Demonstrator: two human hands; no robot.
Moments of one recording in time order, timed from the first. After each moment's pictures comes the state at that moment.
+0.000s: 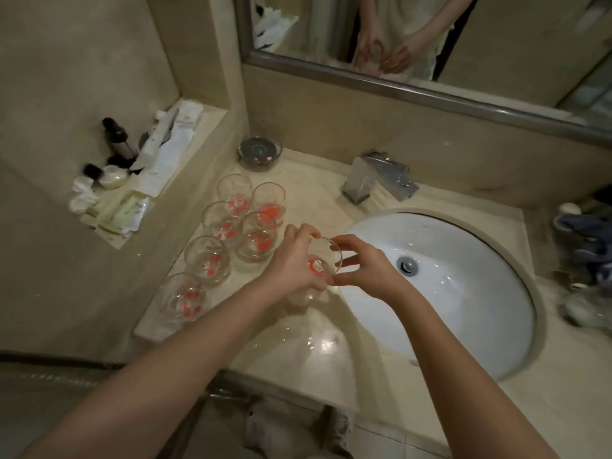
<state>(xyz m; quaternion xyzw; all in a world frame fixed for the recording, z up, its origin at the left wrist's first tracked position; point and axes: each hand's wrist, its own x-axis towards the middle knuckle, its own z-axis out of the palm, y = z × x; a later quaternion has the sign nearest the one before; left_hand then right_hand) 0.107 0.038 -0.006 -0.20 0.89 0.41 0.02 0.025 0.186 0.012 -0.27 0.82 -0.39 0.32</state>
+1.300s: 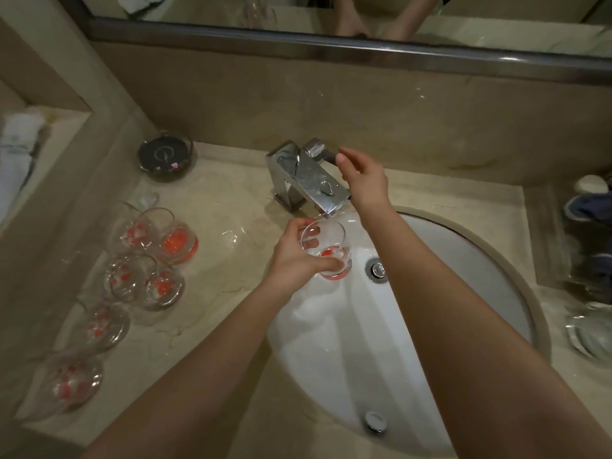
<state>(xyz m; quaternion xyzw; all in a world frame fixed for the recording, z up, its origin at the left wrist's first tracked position) -0.061 0.123 -0.064 -0.33 0.69 0.64 0.00 -0.206 0.185 -0.043 -0.06 0.77 -0.62 0.15</state>
